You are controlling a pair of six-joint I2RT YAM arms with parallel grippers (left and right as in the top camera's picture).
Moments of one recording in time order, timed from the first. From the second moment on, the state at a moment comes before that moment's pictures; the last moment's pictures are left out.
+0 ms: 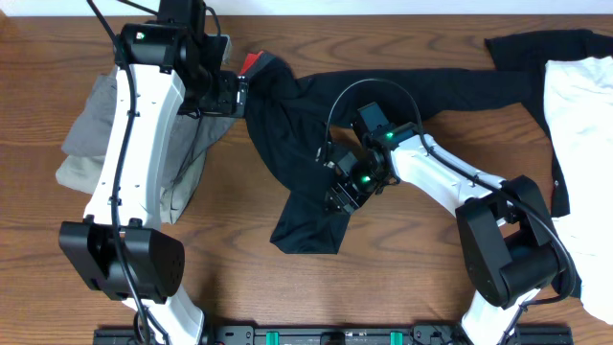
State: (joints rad) left arm -0.11 1.86 1.92 -1.36 0.12 -0.01; right arm 0.48 1.91 1.20 -0.75 -0.62 -0.32
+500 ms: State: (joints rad) left arm -0.11 1.86 1.92 -1.38 0.12 -0.01; right arm 0.50 1.91 1.20 -0.74 -0.61 -0.37
